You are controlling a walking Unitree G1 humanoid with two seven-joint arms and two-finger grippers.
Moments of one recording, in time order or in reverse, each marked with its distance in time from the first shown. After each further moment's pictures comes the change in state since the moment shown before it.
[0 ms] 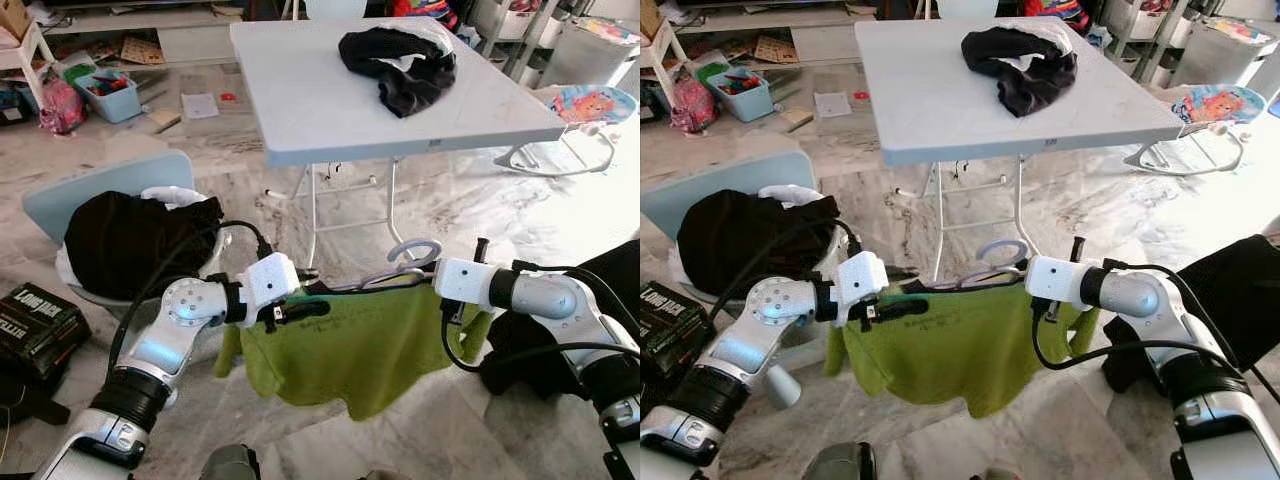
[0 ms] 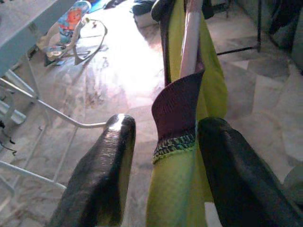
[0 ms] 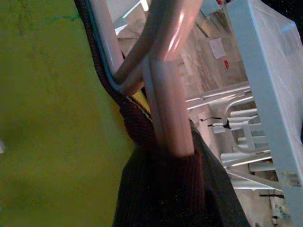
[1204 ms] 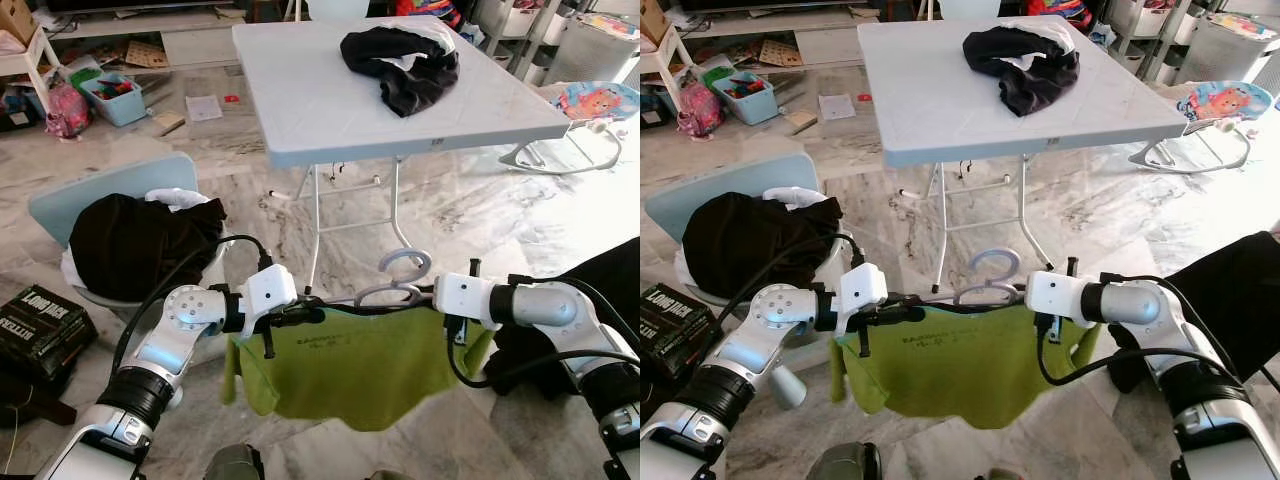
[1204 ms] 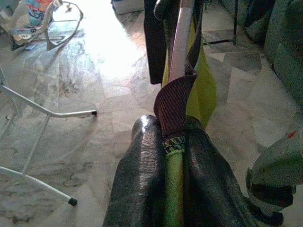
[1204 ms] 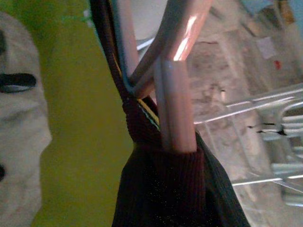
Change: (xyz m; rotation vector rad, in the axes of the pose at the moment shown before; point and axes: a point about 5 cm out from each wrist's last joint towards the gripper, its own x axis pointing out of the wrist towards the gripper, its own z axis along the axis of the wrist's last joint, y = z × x) left arm 0.002 -0.007 -0.016 -0.050 0.026 -0.090; right arm -0.002 0.019 -0.005 0.104 -0.014 0.208
